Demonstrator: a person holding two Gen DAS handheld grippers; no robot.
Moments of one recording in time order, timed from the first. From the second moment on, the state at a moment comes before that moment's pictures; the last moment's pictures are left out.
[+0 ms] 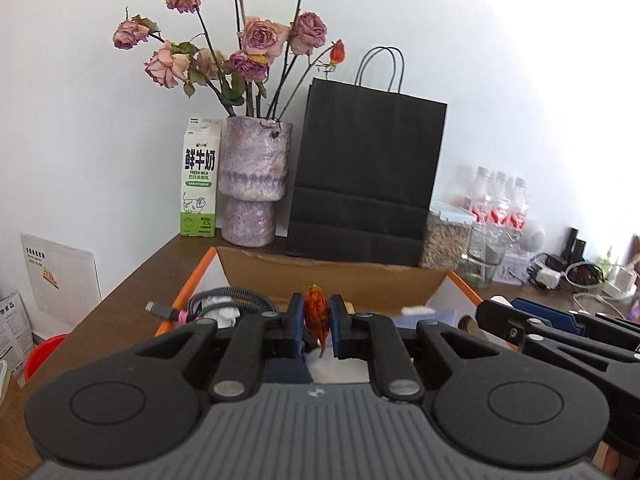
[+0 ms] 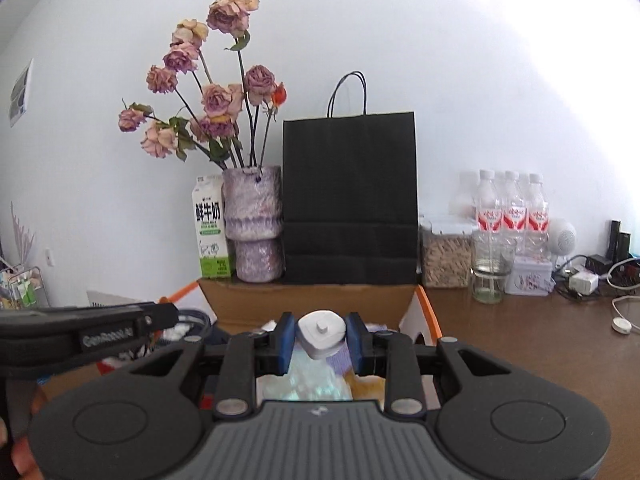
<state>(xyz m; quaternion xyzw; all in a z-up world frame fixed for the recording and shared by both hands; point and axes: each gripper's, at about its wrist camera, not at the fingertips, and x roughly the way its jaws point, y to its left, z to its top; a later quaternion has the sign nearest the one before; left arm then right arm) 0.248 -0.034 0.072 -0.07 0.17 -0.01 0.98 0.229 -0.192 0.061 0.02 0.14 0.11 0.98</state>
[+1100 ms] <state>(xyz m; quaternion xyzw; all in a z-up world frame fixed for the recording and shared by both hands) 0.288 -0.025 0.037 -0.03 0.10 0.10 0.99 0.300 -0.161 0.021 0.00 0.16 0.08 0.98</state>
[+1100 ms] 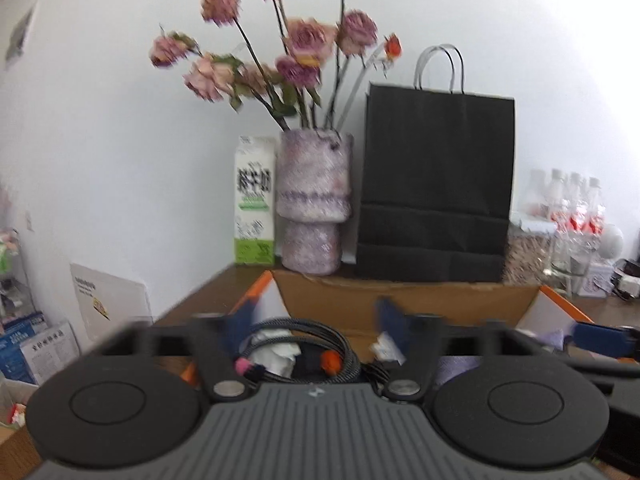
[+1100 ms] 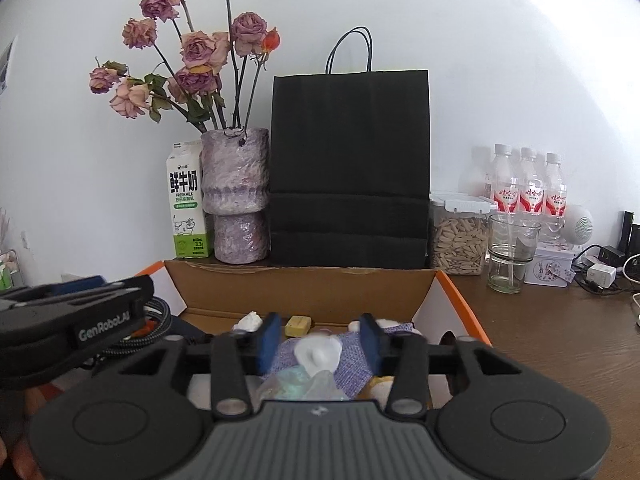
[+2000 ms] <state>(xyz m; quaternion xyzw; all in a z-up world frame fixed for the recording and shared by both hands) 0.243 -0.022 0.042 -0.02 0.05 0.11 0.99 0.263 -0.172 0.029 -0.01 0.12 0.06 0.99</state>
